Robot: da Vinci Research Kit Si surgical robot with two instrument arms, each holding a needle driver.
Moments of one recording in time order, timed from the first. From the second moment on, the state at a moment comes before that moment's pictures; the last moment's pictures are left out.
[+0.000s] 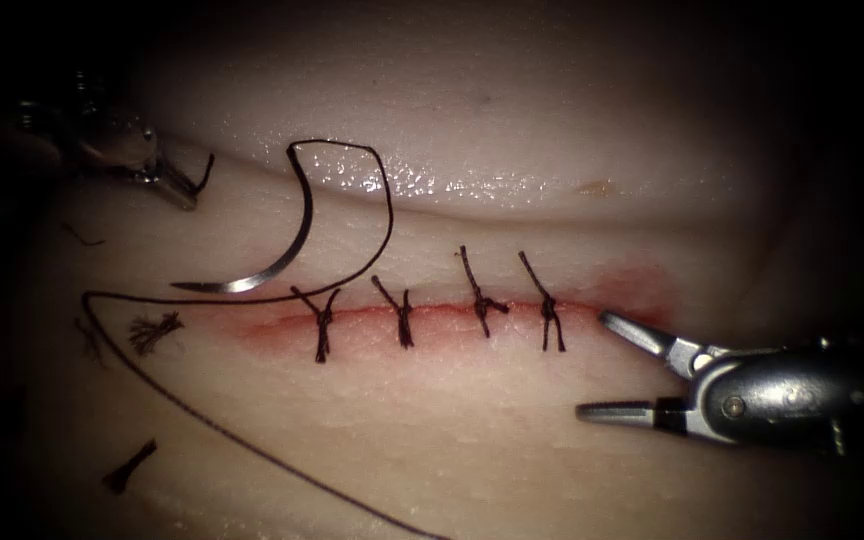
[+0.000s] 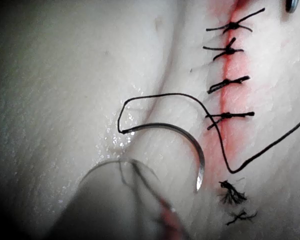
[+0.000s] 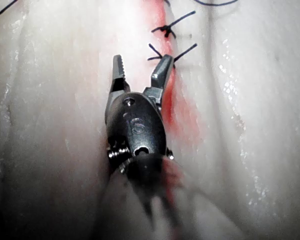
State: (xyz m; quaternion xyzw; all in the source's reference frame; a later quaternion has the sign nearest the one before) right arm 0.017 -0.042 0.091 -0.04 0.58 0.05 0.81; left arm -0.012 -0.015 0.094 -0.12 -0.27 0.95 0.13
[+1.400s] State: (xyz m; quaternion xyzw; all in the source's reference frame) right arm 0.017 -0.043 0.091 -0.04 0.58 0.05 0.81; left arm -0.011 -0.009 0.093 -0.10 -0.09 0.99 0.00
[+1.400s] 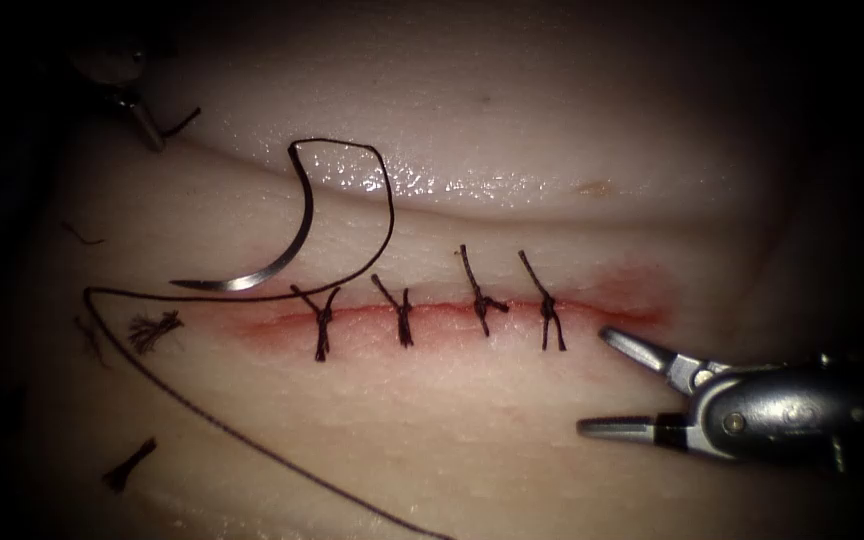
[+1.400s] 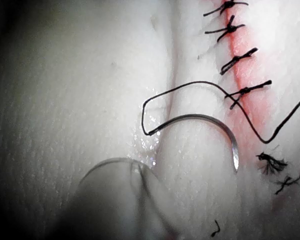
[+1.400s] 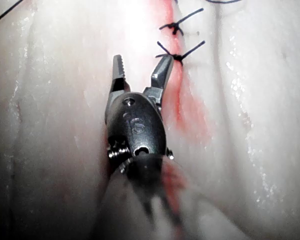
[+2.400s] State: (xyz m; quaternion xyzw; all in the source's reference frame) right arm 0.017 -0.043 0.091 -0.04 0.58 0.06 0.81; left arm -0.005 -0.013 0.092 -0.08 -0.05 0.99 -0.09
